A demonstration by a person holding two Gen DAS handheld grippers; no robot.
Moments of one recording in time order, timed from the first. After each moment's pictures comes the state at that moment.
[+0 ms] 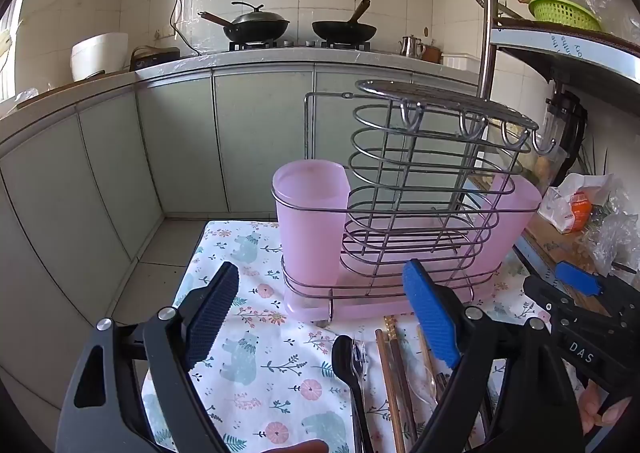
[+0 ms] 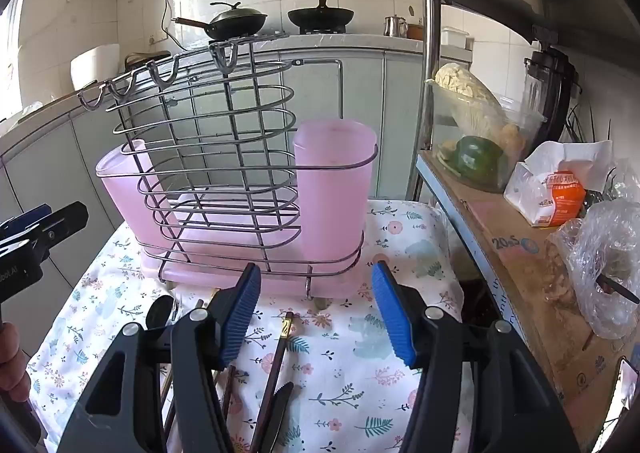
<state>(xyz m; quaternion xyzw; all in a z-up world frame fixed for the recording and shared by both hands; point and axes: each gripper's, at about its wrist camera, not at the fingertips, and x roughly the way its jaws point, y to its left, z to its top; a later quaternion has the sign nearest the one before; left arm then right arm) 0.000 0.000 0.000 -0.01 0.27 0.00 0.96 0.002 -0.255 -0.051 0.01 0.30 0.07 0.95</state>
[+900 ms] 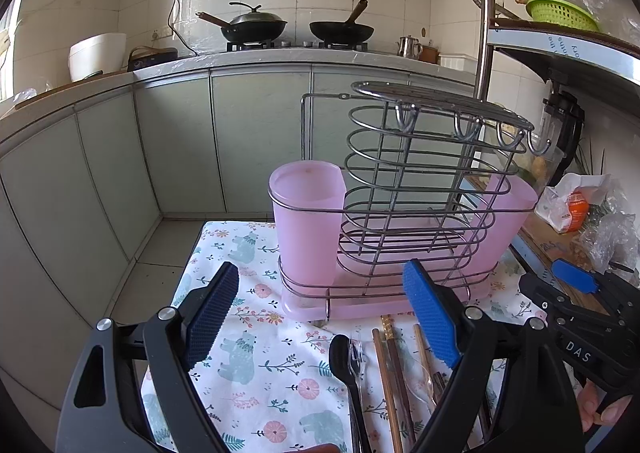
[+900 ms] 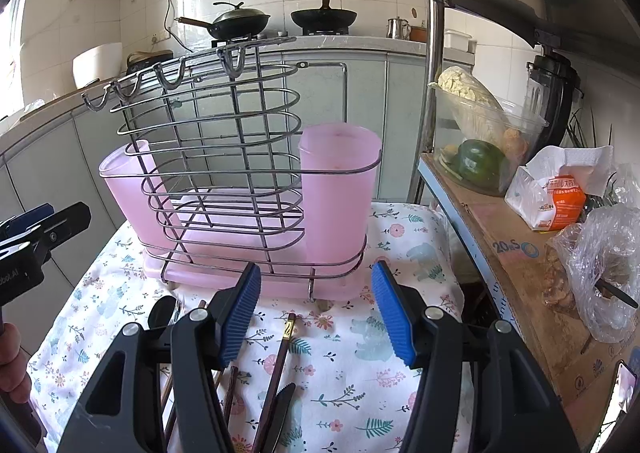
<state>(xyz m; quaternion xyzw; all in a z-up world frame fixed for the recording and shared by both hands) 0.001 -0.004 0.001 -0.01 0.27 0.00 0.96 0.001 -0.254 -0.050 0.00 0.30 0.07 0.95</state>
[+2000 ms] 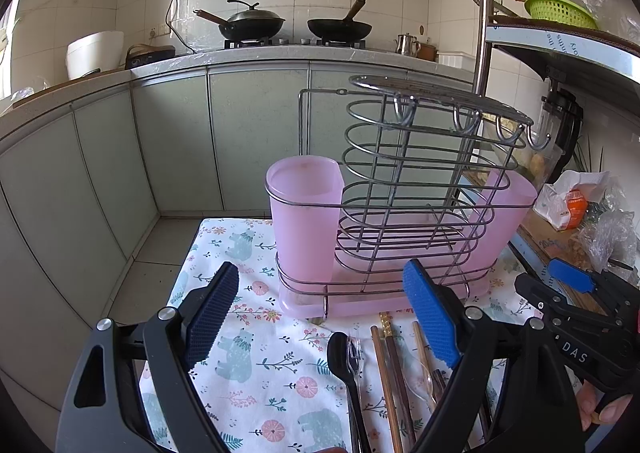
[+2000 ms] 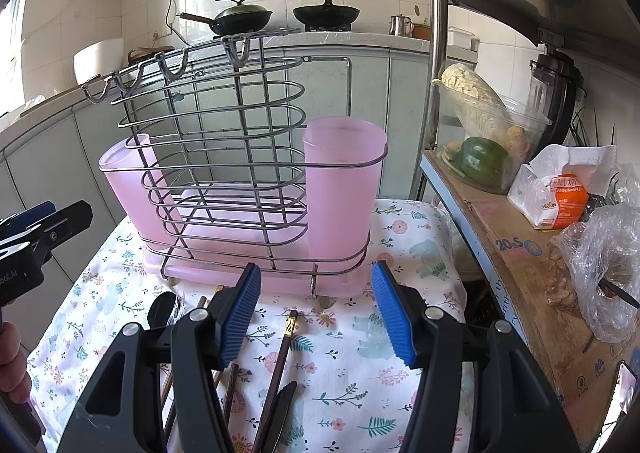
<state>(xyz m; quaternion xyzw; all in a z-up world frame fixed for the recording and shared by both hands) -0.002 -0.007 -0.001 -0.01 0.27 0.00 0.96 0.003 -0.253 -0.053 0.00 0.30 0.07 0.95</state>
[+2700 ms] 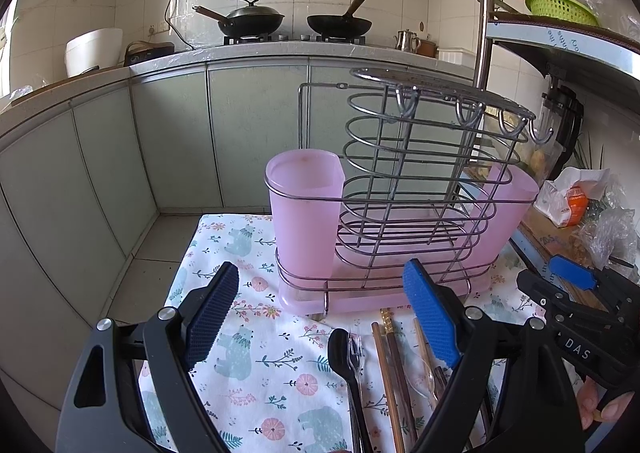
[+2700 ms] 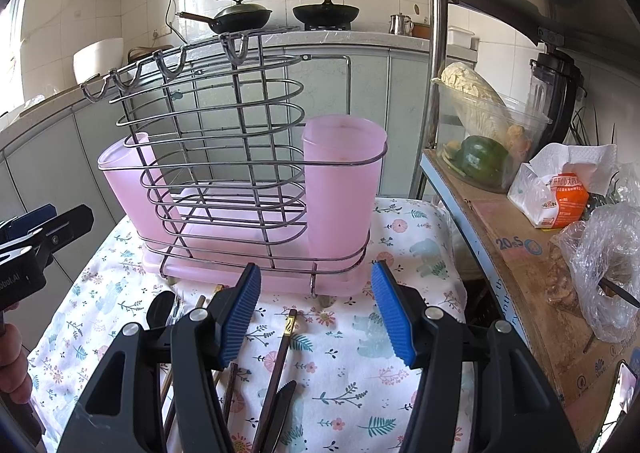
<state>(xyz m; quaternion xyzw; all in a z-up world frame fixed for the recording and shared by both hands) -0.001 -0.006 -0.009 -0.01 0.28 -0.01 0.96 0.004 -0.253 -0.054 0.00 0.30 0.07 0.95</state>
